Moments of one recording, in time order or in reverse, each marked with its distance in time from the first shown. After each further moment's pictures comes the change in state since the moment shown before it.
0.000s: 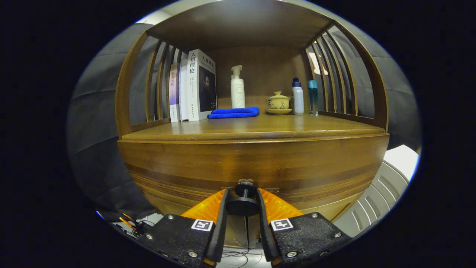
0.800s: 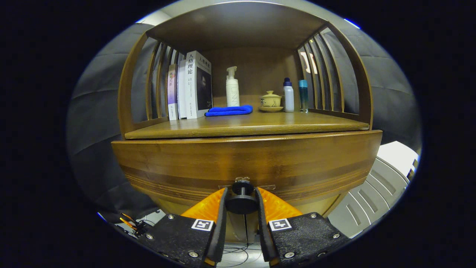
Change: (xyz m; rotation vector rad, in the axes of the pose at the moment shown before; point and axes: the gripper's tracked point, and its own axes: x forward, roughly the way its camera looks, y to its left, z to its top) arm -0.041 -0.001 -0.011 0.019 0.001 -0.057
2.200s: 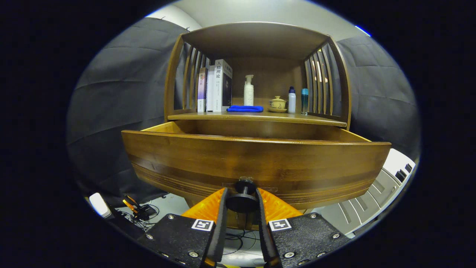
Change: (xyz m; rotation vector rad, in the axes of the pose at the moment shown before) arm -0.118 0.015 -0.037 -0.098 -0.012 0.073
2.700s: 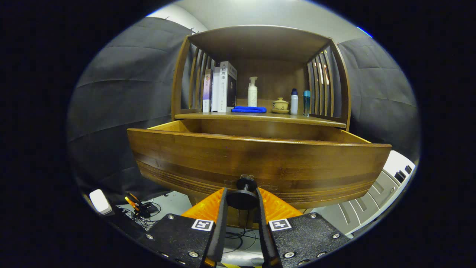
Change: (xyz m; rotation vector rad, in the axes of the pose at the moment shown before) arm -0.020 0.006 -0.005 -0.014 -0.010 0.033
